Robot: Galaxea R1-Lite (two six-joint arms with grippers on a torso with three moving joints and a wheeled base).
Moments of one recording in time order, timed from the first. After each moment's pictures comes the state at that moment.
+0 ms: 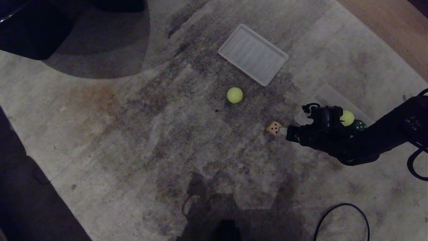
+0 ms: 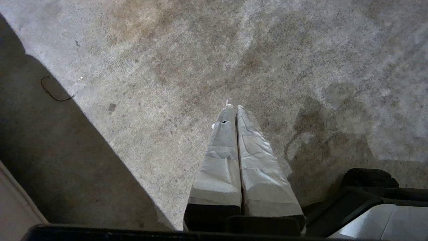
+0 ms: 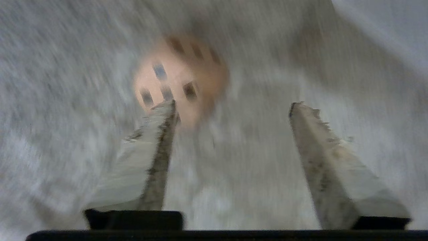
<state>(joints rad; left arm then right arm) -0.01 0.00 0.00 0.00 0.03 -0.01 0.16 2.19 -1.12 -0.71 0.02 0.26</state>
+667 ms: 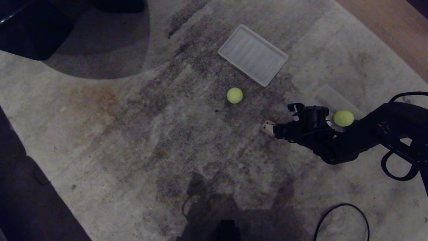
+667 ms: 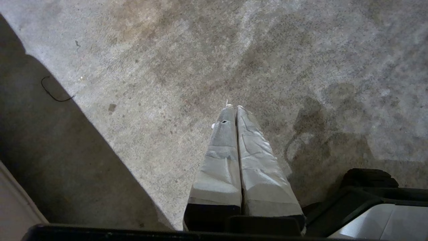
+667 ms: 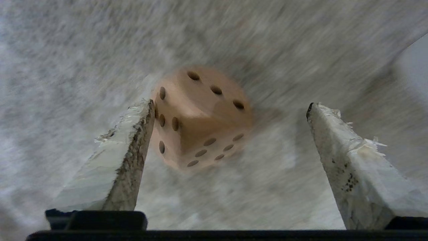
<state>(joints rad) -0.01 0.00 0.00 0.00 0.03 -0.01 0.18 2.32 -1.25 -0.79 0.03 0.09</state>
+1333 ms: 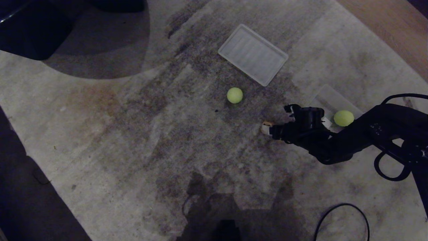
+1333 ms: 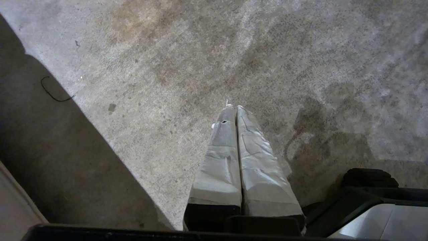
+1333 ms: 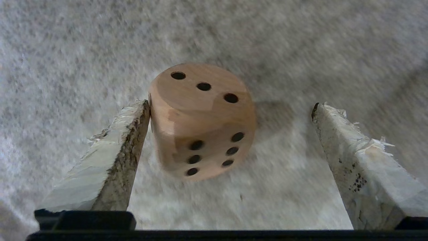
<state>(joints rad) -0.01 0.00 0.00 0.00 0.03 -0.01 0.21 2.35 -1.29 -0.79 0.03 0.10</state>
